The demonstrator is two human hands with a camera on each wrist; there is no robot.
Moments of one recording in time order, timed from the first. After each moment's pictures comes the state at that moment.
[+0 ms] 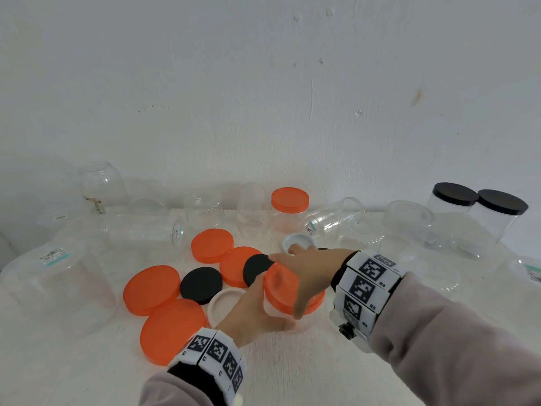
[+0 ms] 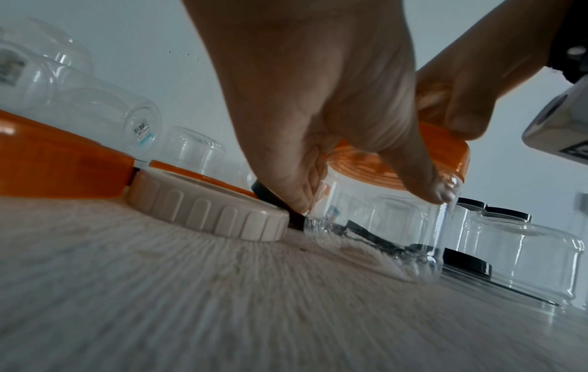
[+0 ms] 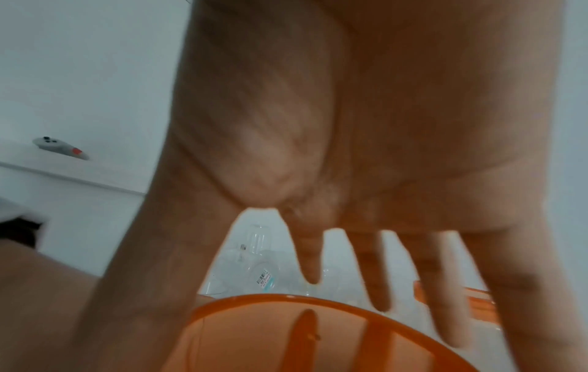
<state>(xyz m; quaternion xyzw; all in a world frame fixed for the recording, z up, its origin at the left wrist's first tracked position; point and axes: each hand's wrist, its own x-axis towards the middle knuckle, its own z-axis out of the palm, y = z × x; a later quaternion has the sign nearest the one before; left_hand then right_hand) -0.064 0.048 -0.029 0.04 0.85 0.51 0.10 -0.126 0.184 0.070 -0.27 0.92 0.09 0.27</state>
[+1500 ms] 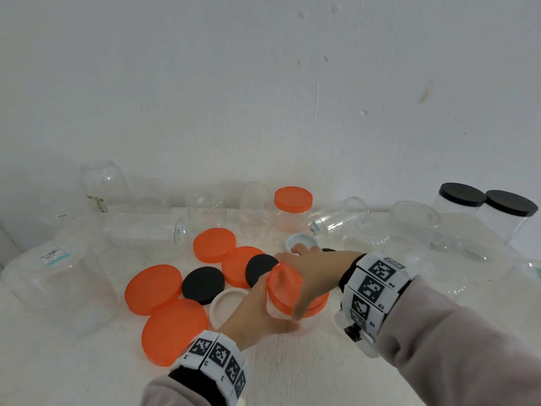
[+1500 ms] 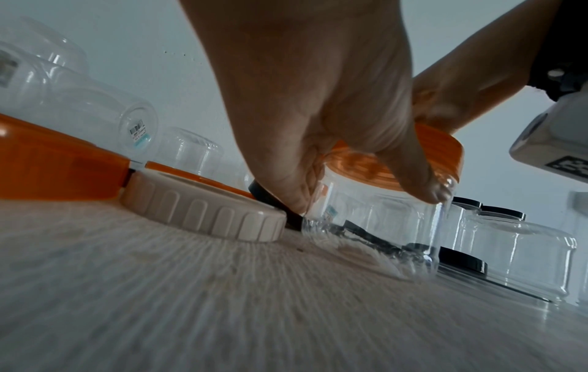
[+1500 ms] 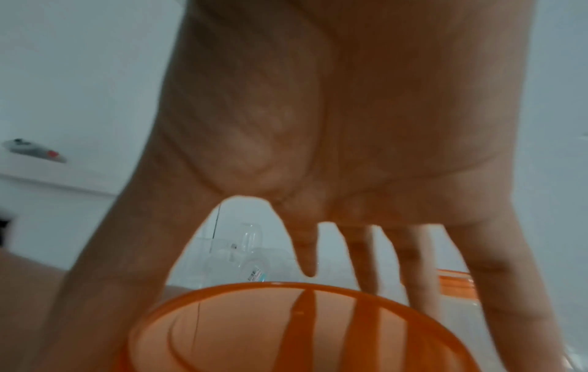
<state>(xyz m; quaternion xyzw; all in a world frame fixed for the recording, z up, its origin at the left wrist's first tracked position) -0.063 0.049 -0.027 0.05 0.85 0.51 0.09 -0.135 0.187 0.059 -0.26 0.92 0.04 0.28</state>
